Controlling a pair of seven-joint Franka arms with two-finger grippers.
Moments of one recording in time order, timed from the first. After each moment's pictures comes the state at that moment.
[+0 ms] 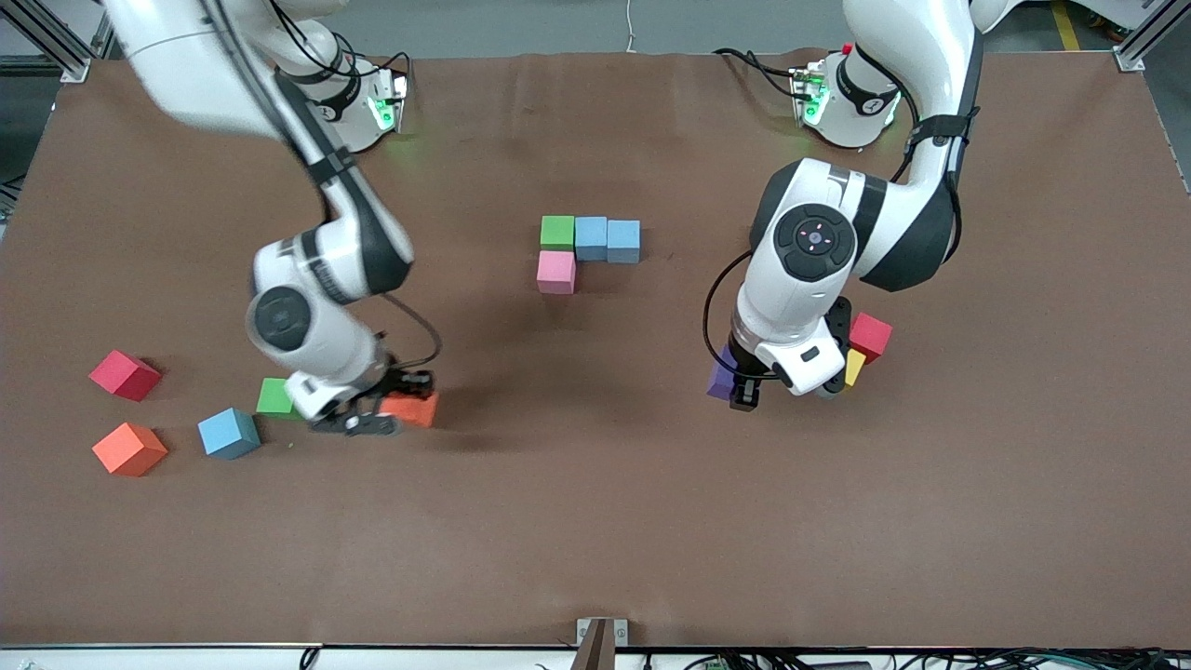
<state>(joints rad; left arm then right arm) -0.78 0.50 0.34 -1.50 -0.14 2.02 -1.79 0.29 0.48 0.13 -1.81 -0.01 2.30 0.48</state>
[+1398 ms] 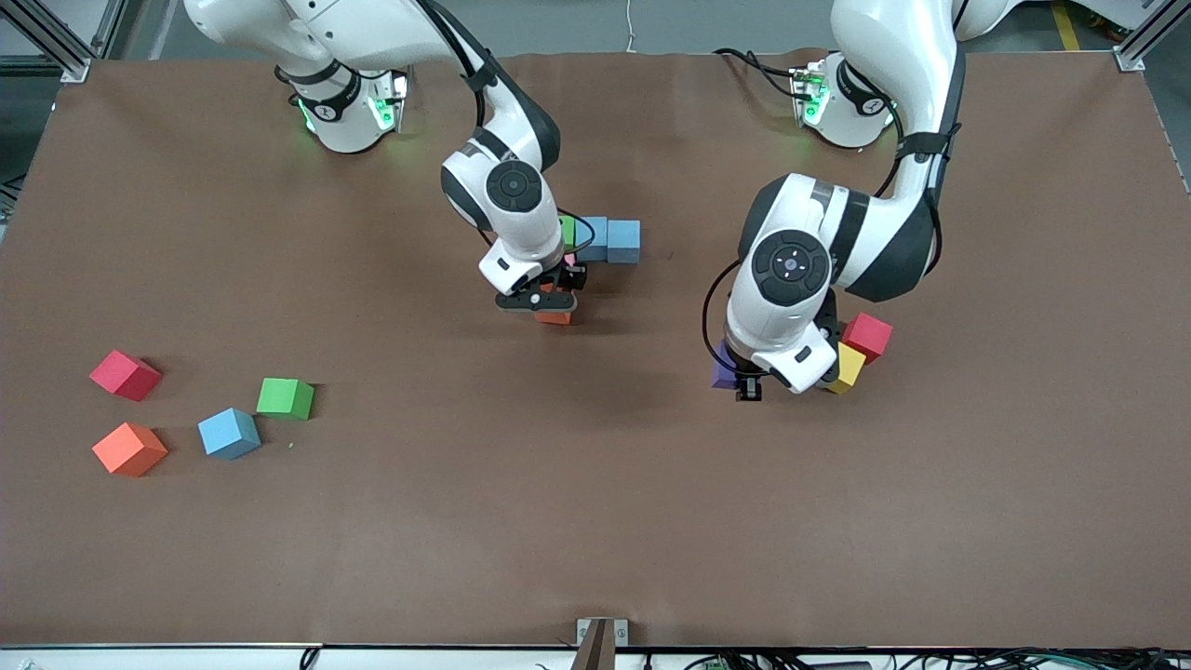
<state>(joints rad) -0.79 0.53 0.34 -1.51 -0.13 1.96 -1.93 0.67 0.46 0.13 -2.01 -0.01 2.48 0.82</state>
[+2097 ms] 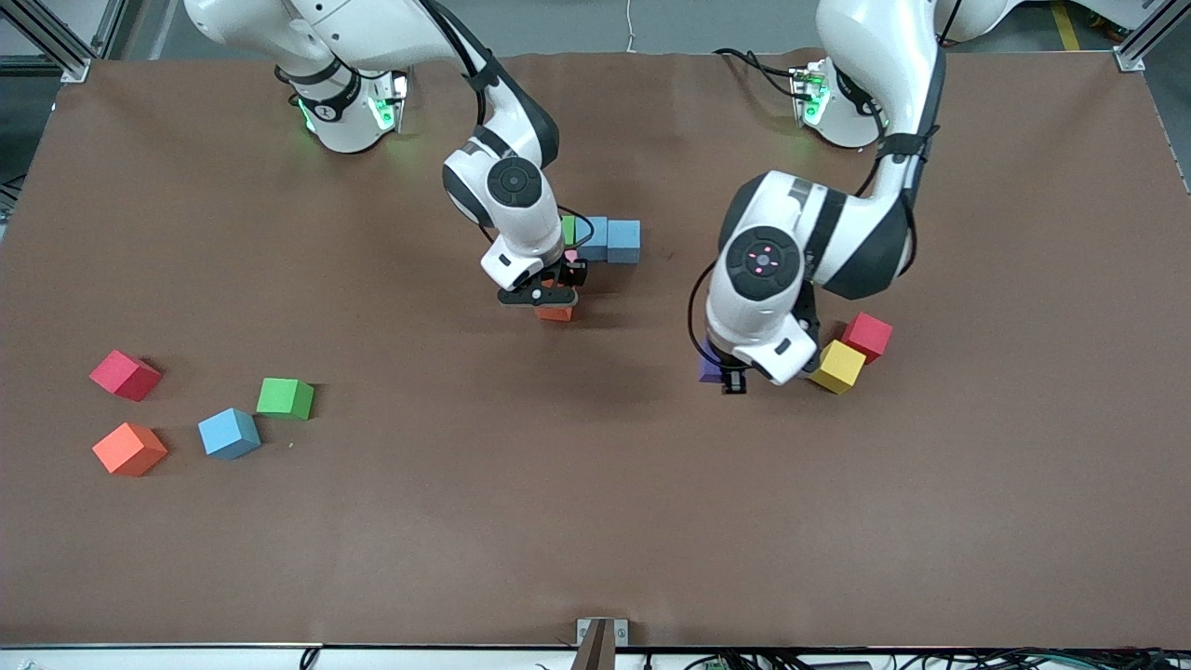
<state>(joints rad) -0.84 0.56 0.33 -1.51 -0.12 1.96 -2.04 0.68 0.46 0.13 -2.03 -0.01 2.51 0.82</state>
